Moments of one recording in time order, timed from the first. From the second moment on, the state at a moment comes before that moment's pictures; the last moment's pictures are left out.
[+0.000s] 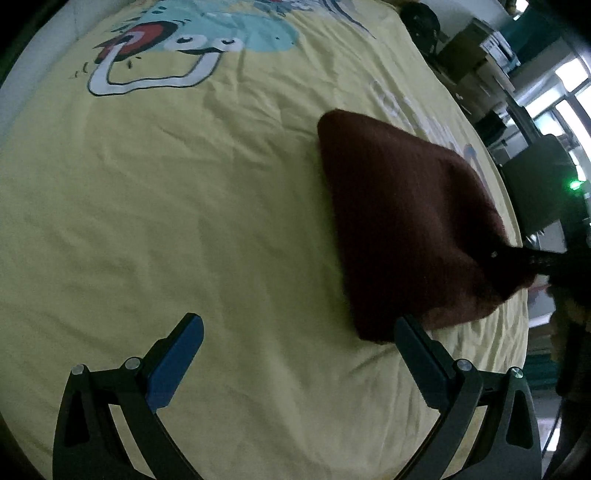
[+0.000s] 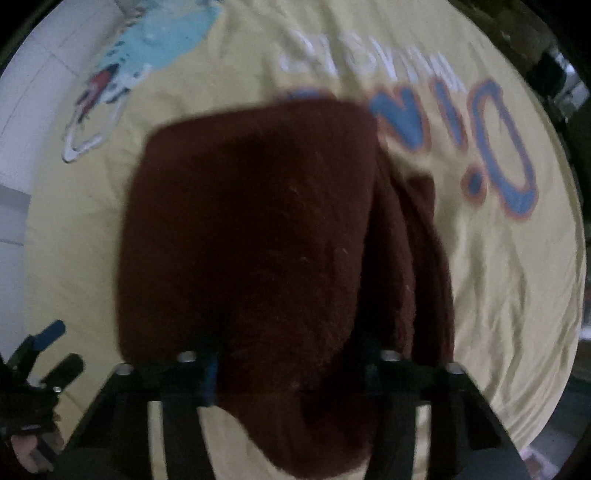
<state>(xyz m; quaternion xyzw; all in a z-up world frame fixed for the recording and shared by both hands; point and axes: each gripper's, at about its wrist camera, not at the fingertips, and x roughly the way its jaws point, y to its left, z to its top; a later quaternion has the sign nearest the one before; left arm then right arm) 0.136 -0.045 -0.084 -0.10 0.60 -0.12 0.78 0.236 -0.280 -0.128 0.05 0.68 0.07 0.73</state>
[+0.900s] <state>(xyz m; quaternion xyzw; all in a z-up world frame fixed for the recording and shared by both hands) 0.139 -0.078 -0.101 -0.06 0.61 -0.13 0.78 0.156 -0.367 -0.131 0.12 0.61 0.03 0.79</state>
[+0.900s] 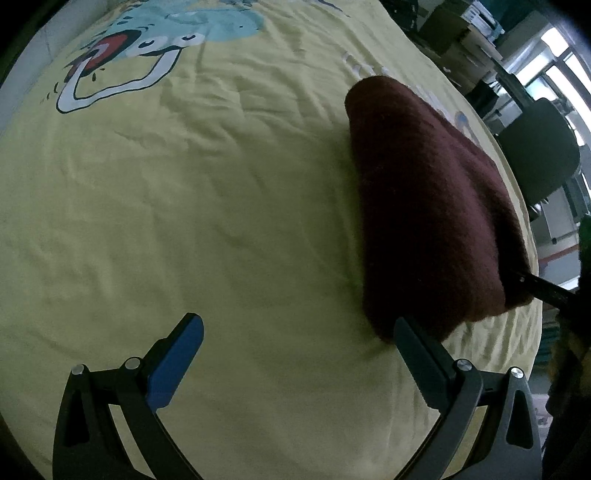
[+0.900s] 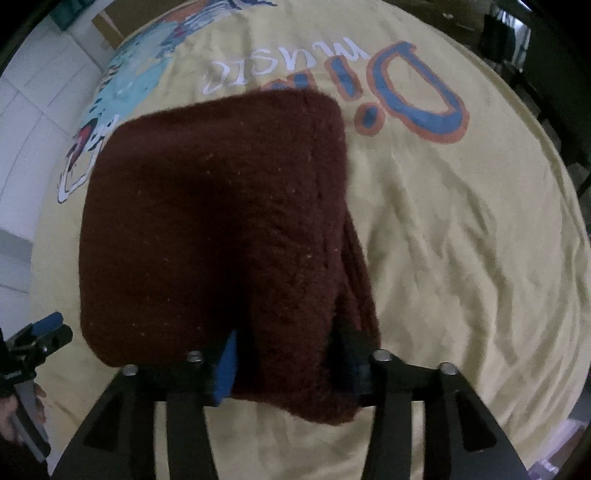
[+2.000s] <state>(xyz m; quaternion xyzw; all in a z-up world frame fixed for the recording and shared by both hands) 0.229 -0.183 -0.159 -0.06 0.66 -0.16 0.74 0.208 -0.378 -0.180 0.15 0.60 0.07 0.78</state>
